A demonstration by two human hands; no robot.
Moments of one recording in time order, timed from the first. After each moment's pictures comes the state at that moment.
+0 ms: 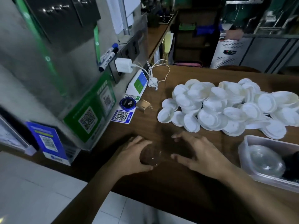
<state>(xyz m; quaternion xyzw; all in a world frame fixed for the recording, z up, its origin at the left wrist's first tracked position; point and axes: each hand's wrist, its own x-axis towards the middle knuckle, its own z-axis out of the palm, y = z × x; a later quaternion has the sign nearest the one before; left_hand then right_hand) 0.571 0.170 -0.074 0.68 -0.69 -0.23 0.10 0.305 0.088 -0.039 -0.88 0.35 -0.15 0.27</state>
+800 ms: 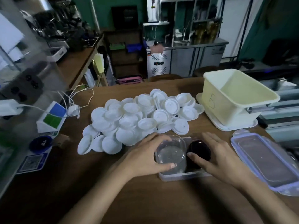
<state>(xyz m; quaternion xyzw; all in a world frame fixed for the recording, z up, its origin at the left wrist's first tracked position) 0.300 0.047 -0.011 0.47 -0.84 -0.23 0.15 0.031 0.086 -0.008 -0.77 0.57 -0.25 0.16</state>
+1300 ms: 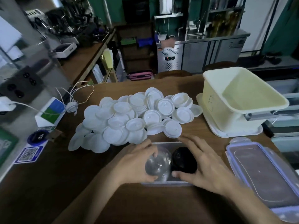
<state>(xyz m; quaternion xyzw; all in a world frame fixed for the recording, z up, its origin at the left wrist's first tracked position) 0.251 0.046 -0.012 0.52 -0.84 -0.15 -0.01 -0.016 0.053 -0.040 -0.82 0.50 -0.19 0.19</state>
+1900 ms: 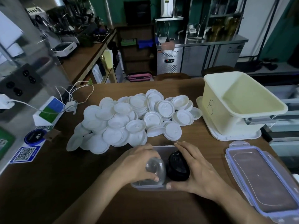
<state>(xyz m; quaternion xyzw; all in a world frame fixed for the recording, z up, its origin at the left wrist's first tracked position) 0.251 0.033 -0.033 0.53 -0.82 -0.21 0.02 0.003 0.054 -0.052 -0.80 0.51 -0.17 0.24</state>
